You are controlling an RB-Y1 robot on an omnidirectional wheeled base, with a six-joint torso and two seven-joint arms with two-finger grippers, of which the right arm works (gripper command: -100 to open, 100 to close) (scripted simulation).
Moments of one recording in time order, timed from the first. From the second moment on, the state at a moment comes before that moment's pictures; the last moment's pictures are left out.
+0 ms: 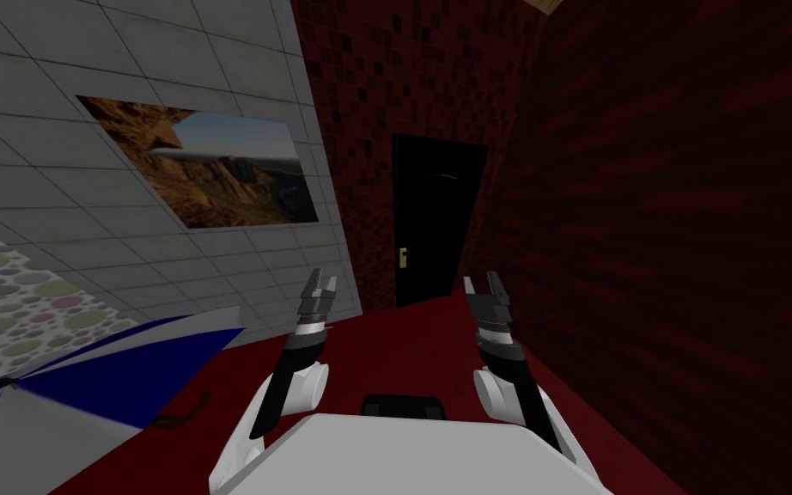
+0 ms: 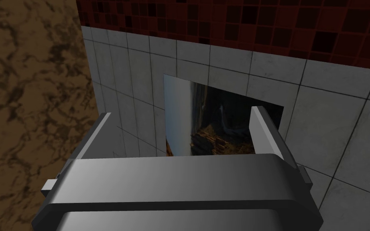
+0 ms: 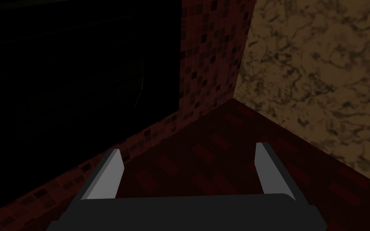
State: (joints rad) arm 0.45 -0.01 0.05 -2.17 0.05 -0.57 -0.20
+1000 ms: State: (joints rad) arm 0.44 -0.06 0.04 -2.07 0.00 -0.52 -0.45
